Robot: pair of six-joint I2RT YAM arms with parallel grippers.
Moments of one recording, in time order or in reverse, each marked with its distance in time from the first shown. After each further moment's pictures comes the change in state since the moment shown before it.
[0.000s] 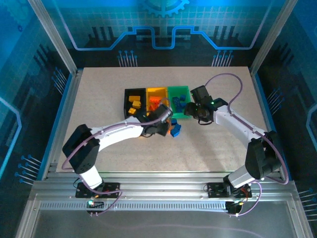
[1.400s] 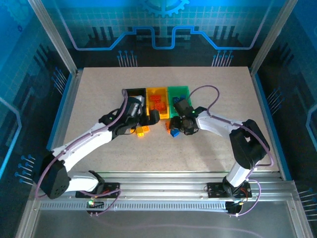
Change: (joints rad) left arm 0.183 -0.407 -0.293 0.105 0.203 -0.313; right arm 0.179 0.184 -0.060 0.105 -0.118 0.154
